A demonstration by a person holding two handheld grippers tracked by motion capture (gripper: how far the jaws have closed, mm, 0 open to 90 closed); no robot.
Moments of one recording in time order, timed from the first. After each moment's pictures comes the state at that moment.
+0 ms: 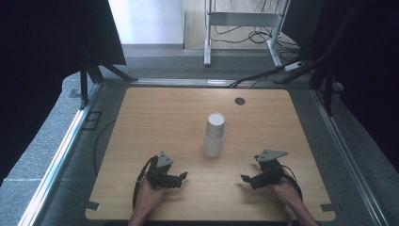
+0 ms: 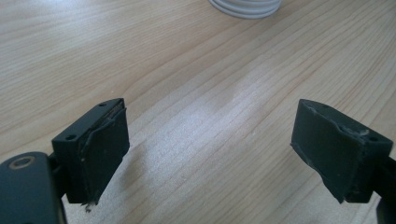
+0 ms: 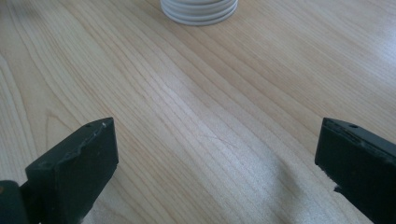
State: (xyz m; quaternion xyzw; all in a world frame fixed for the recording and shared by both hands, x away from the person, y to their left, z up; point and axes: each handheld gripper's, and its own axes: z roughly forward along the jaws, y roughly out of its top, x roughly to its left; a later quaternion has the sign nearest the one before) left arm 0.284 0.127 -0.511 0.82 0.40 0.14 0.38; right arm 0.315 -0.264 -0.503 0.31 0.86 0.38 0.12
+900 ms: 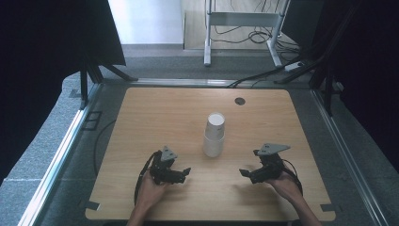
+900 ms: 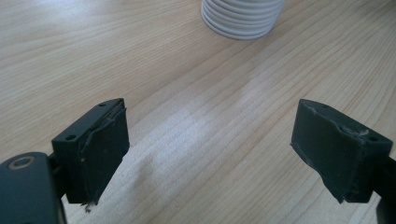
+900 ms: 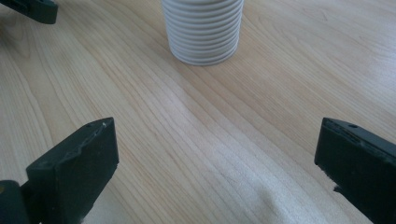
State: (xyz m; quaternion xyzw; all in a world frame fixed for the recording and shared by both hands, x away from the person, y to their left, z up) left arm 0.296 0.115 -0.494 0.82 0.40 0.14 0.38; right arm 0.321 -0.258 -0.478 0.31 0.85 0.41 0.11
